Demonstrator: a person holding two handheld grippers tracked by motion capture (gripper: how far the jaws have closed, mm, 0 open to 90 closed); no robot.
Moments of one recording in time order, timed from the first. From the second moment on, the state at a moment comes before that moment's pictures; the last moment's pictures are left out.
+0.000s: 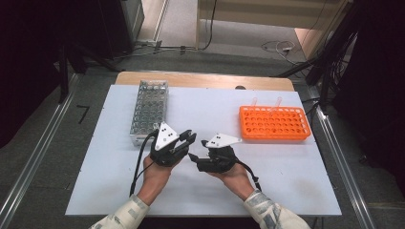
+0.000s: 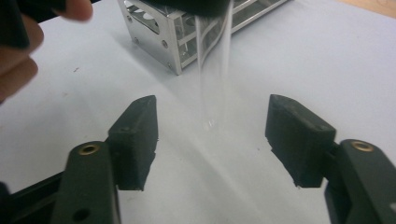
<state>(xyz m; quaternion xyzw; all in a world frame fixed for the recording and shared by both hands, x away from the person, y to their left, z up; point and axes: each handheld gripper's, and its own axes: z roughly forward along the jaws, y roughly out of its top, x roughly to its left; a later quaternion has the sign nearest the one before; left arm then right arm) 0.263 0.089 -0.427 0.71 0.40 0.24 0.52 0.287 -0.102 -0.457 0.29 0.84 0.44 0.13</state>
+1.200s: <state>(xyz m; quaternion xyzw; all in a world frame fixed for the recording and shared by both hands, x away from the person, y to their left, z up) 0.301 0.166 -0.394 0.65 0.48 0.32 0.49 0.294 -0.123 -0.448 0.31 0.83 0.44 0.14</state>
